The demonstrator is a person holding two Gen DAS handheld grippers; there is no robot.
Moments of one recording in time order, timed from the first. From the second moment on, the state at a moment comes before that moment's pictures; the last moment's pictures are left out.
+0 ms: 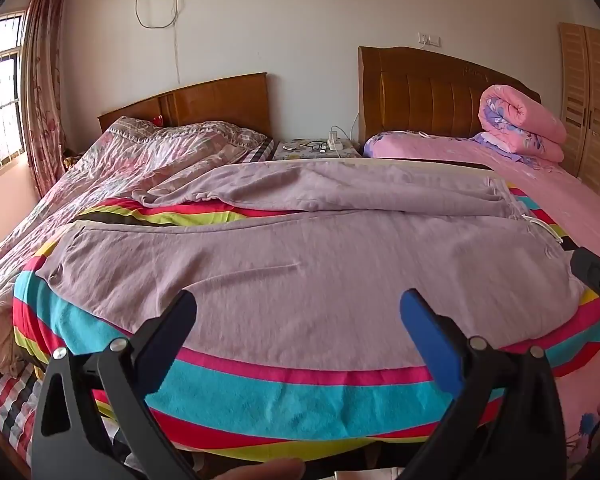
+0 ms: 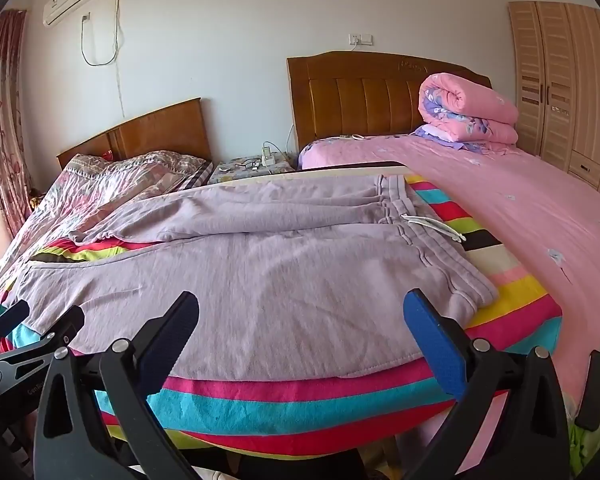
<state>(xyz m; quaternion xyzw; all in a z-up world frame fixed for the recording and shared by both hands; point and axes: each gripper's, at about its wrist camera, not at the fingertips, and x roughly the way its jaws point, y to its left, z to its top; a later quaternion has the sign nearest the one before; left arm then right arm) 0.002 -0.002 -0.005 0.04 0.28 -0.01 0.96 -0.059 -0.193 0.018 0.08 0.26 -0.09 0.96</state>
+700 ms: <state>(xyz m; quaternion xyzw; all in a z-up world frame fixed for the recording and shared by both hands) -0.001 -0.001 -0.008 0.03 0.28 -0.02 0.96 -0.058 -0.196 0.014 0.08 0.27 -0.09 0.96</state>
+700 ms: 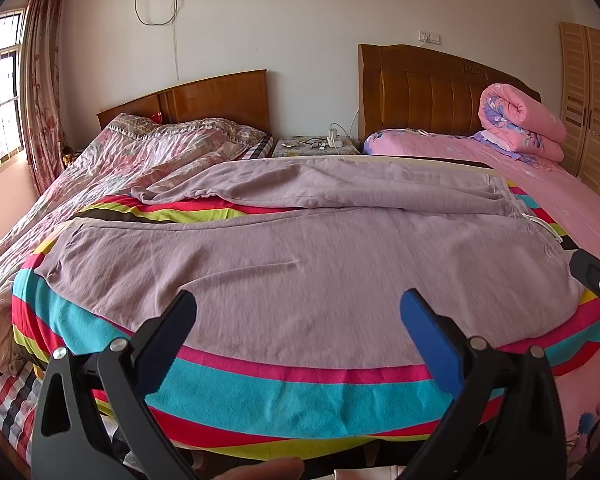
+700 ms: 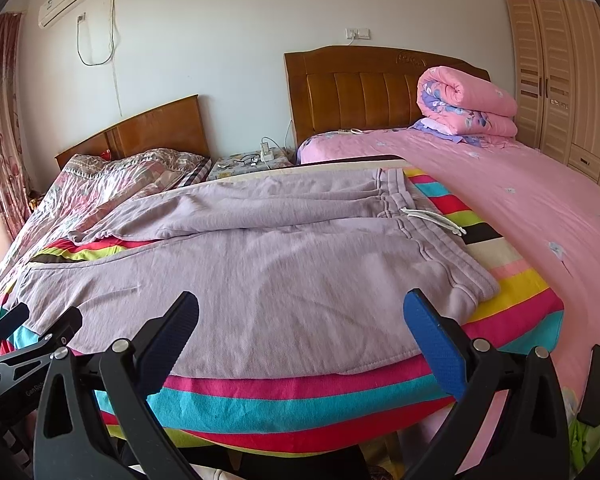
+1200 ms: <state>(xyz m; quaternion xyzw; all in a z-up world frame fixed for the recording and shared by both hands) -0.001 -0.002 -0.008 0.03 0.29 -0.02 0.96 -0.056 -0.198 0.013 0.09 0.27 -0.09 0.95</state>
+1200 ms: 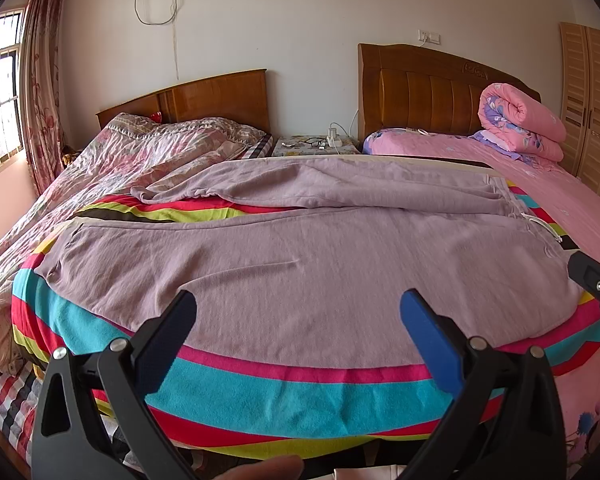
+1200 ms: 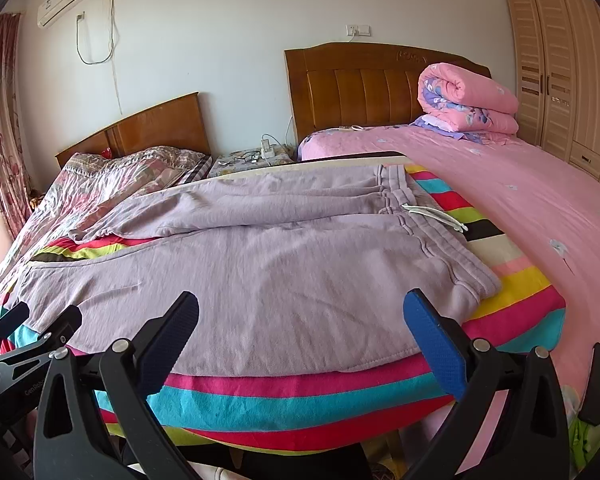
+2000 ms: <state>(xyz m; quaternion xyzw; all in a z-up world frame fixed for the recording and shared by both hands) 0.000 -0.001 -0.008 0.03 0.29 -0.02 0.96 -0.057 -0.195 0.008 0.09 0.28 -0.09 0.95</state>
